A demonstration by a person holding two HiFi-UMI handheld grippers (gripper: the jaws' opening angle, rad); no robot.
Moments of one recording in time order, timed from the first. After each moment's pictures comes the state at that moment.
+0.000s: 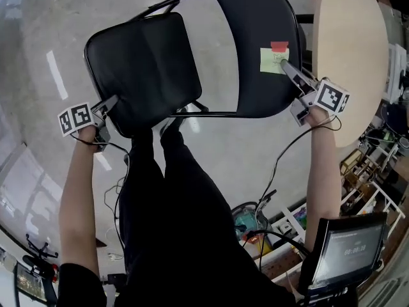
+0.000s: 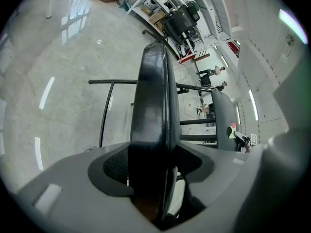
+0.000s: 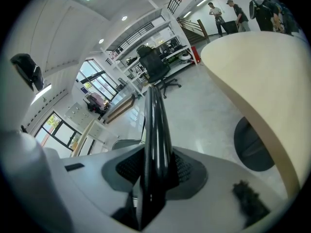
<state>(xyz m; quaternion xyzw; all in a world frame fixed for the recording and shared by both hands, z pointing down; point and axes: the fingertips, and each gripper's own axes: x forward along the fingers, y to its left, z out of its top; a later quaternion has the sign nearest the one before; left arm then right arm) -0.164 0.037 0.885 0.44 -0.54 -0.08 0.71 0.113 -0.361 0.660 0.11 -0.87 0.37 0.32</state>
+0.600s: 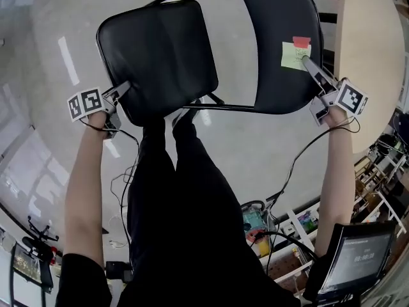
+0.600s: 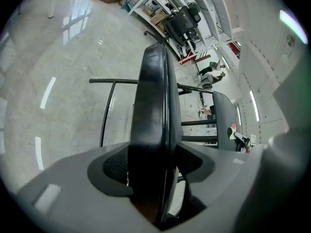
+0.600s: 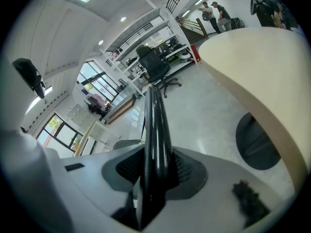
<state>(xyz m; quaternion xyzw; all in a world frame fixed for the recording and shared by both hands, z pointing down) -0.163 0.041 0.889 0.44 -0.55 -0.08 0.70 0.137 -0.369 0.672 0.14 -0.85 0.37 0.34</state>
